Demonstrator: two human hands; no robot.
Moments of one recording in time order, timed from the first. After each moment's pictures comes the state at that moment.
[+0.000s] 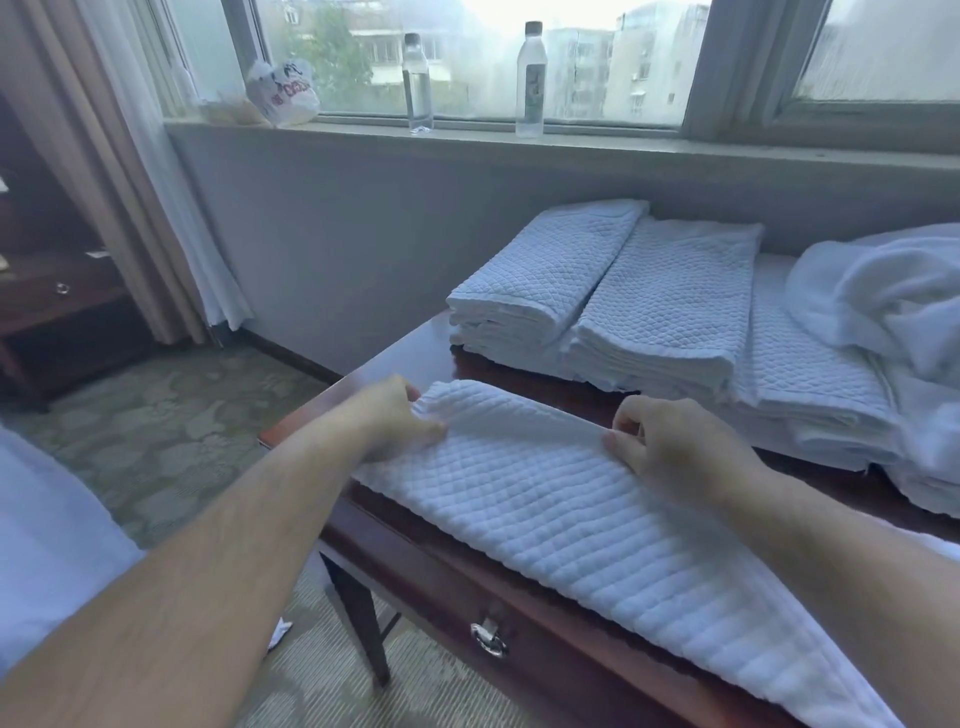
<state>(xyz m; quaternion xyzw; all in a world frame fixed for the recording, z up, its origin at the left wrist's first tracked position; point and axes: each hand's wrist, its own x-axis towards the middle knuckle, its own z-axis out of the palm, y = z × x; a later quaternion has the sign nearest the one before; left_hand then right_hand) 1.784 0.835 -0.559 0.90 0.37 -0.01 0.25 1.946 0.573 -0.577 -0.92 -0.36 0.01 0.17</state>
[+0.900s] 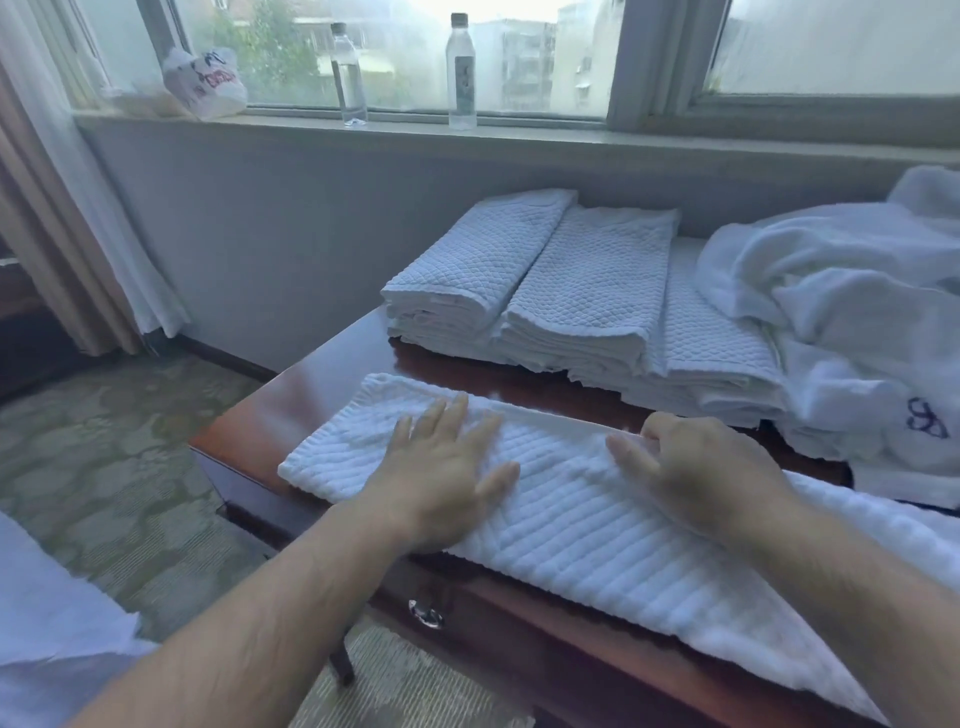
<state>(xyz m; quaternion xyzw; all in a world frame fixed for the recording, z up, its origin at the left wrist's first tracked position) 1.794 0.721 -0.594 0.99 0.12 -0.04 0.10 1.921 0.489 -0.574 -0.95 -0.28 -0.02 0.11</state>
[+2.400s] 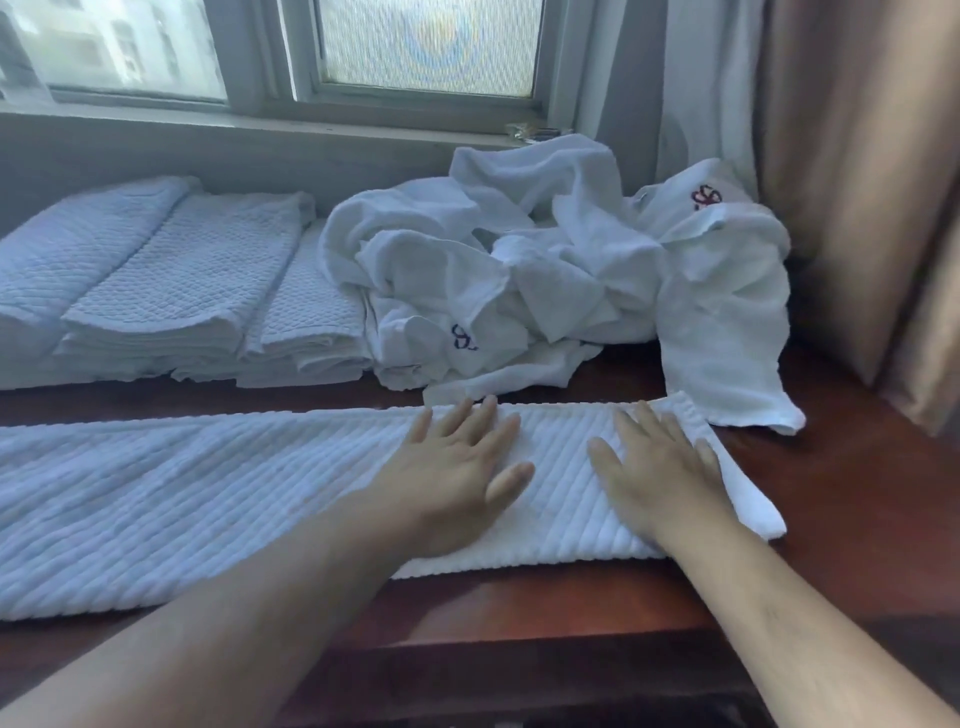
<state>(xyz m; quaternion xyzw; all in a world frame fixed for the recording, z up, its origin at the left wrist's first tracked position) 1.886 0.407 -0.591 0.97 -0.21 -0.06 0.10 1.904 0.174 -0.598 -1.00 0.03 -0.03 0.09</state>
